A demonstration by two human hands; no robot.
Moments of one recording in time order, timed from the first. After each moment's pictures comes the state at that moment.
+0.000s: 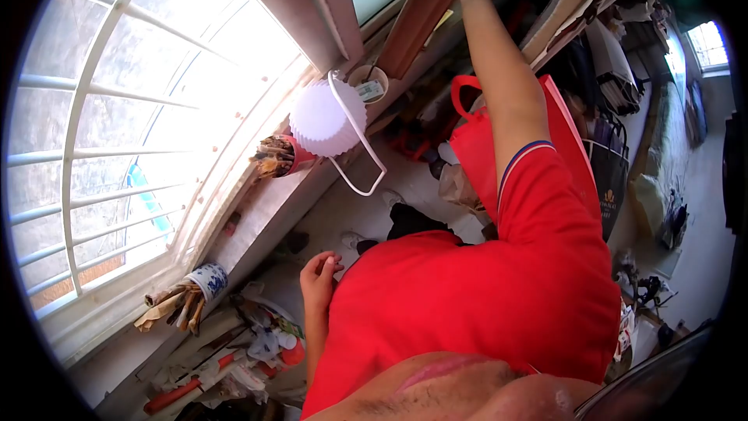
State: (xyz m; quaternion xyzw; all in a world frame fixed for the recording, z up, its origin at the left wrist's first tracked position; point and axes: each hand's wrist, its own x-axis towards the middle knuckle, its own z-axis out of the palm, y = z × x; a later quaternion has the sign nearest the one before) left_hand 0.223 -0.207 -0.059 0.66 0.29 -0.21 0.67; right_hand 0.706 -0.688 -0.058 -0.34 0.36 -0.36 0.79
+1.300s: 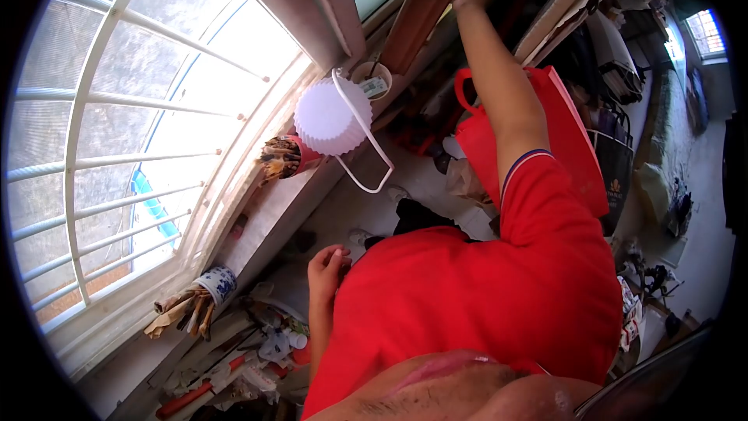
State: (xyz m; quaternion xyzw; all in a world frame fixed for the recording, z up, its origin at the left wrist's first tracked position) left_hand 0.242 -0.200 -0.062 0.65 0.28 -0.28 0.65; right_hand 0.697 -0.680 -0.111 -0.30 0.19 -0.37 0.86
